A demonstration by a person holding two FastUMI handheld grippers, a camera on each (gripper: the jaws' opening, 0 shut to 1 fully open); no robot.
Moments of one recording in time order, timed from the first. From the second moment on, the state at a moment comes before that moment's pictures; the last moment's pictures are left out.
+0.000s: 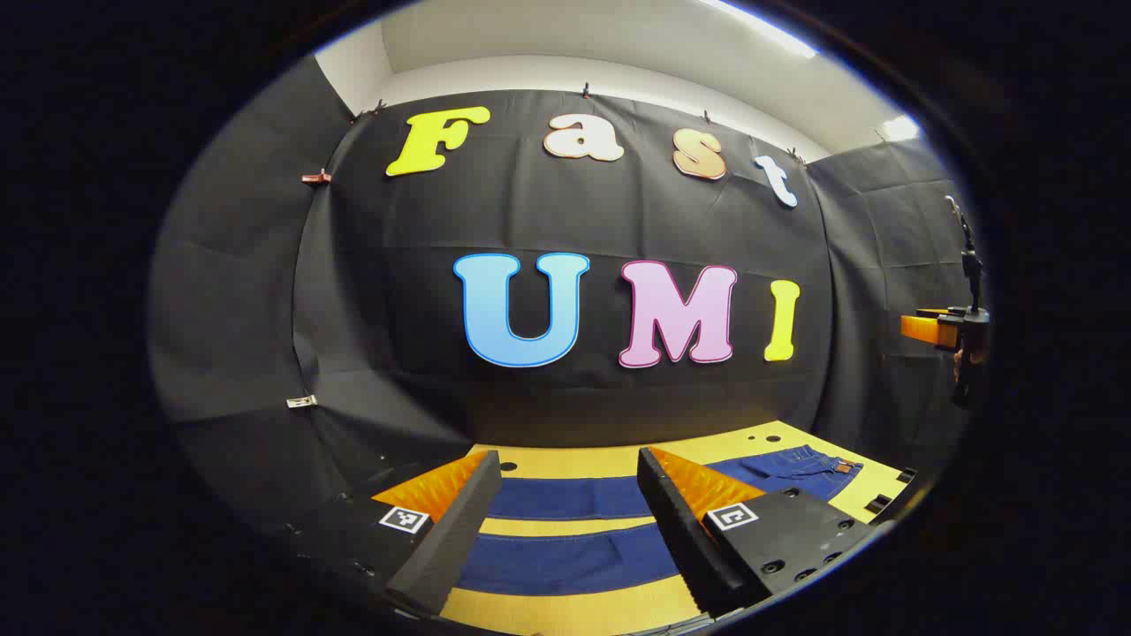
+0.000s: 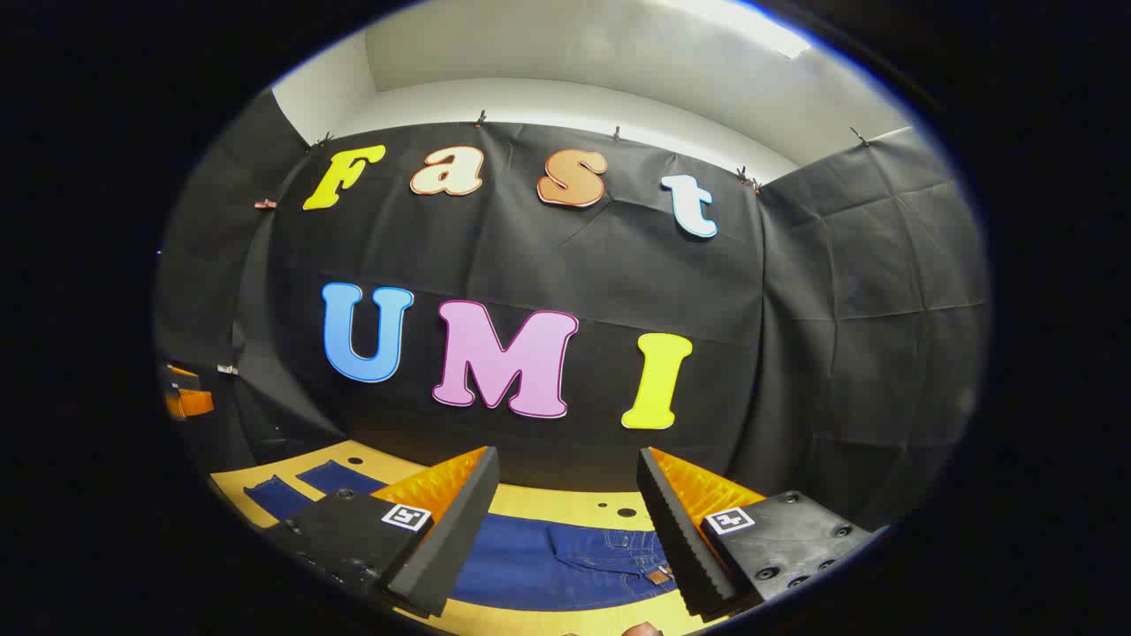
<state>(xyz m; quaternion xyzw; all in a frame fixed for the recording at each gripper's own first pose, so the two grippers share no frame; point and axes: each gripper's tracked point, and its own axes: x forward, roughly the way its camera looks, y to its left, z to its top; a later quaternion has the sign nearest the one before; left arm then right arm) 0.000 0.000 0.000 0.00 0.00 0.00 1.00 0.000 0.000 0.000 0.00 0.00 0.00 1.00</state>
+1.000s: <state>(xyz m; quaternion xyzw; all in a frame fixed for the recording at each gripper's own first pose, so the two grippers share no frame) 0.016 -0.024 -0.018 0.04 0.01 -0.07 1.00 0.001 -0.026 -0.028 -0.05 0.04 0.00 1.00</state>
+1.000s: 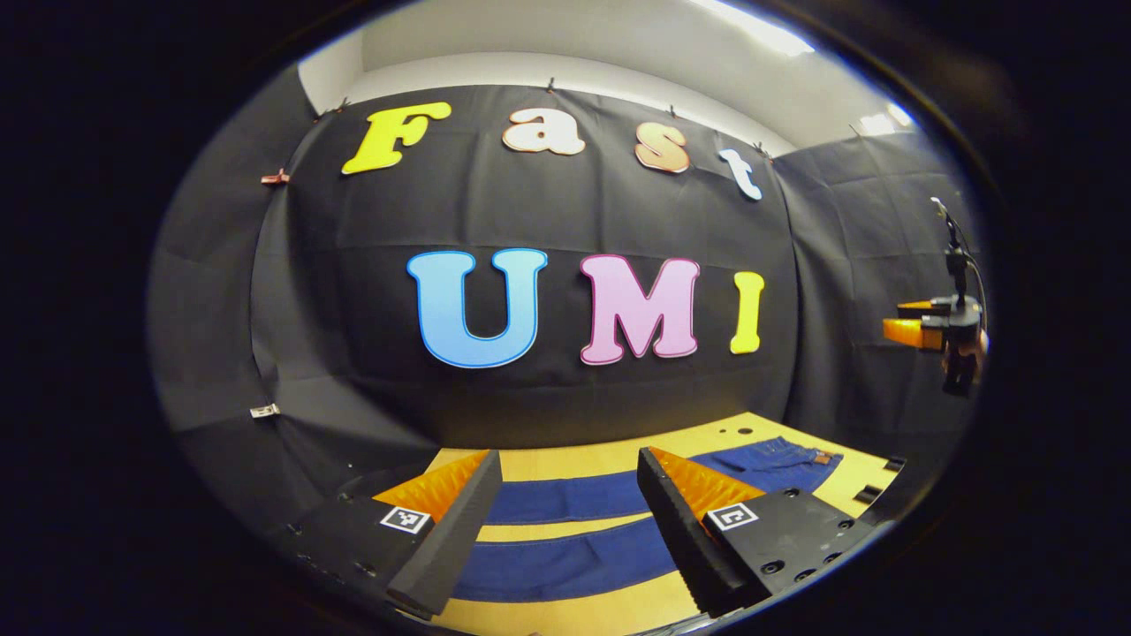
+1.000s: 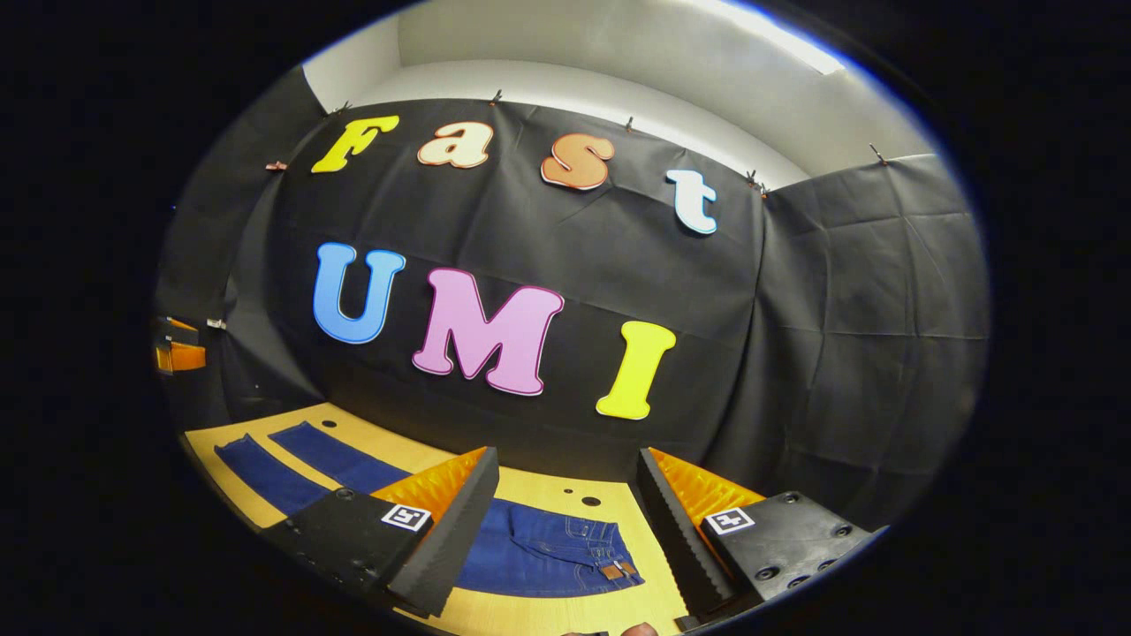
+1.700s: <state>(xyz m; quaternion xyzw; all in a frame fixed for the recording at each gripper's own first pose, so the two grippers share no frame) 0.061 0.034 -0.266 0.34 0.34 -0.33 0.81 0.040 0.016 -0.274 -0.17 0.34 0.27 0.88</state>
